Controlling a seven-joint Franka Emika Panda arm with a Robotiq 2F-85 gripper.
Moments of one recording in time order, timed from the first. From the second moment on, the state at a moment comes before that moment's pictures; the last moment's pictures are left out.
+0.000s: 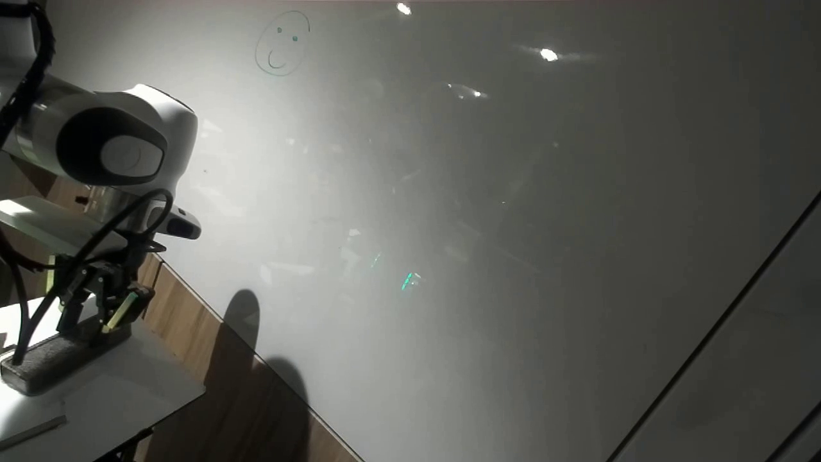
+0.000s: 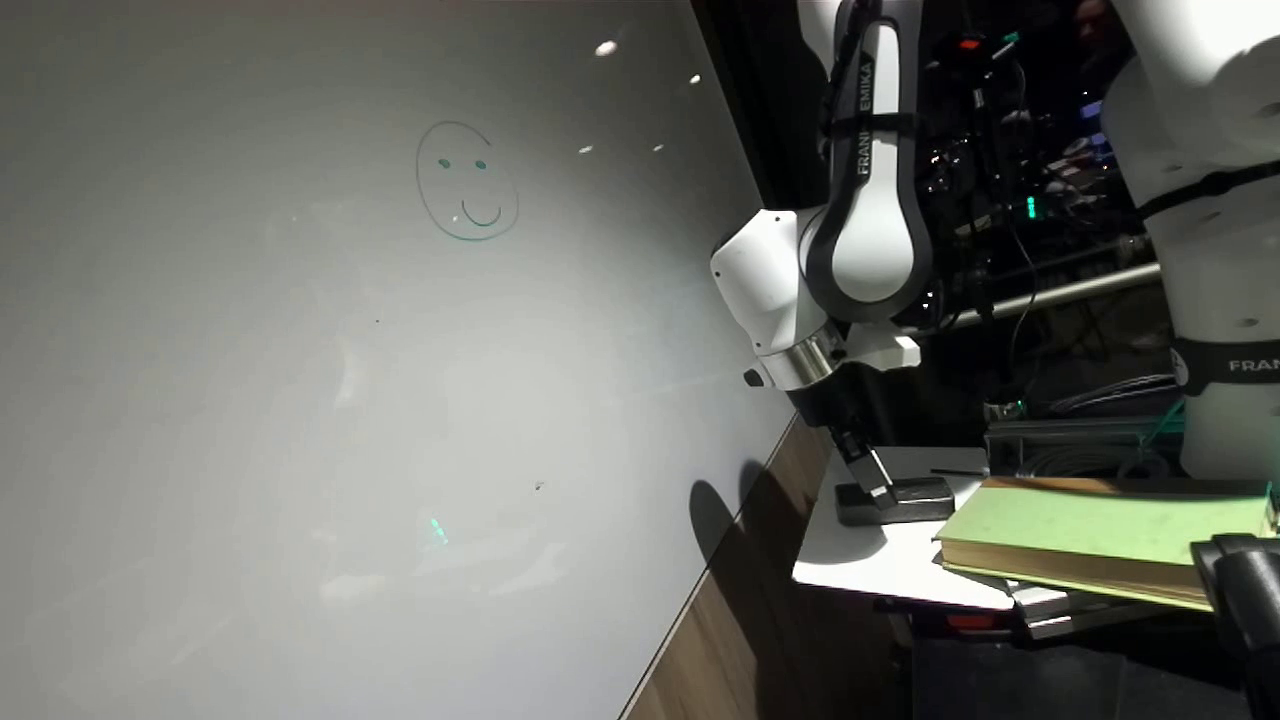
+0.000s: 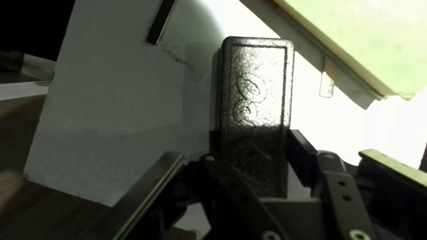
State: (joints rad) arm 0.05 0.00 0.06 -2.78 -0.22 2.64 0.00
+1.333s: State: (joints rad) arm 0.09 -0.42 0.10 -2.38 -0.12 2.49 0.03
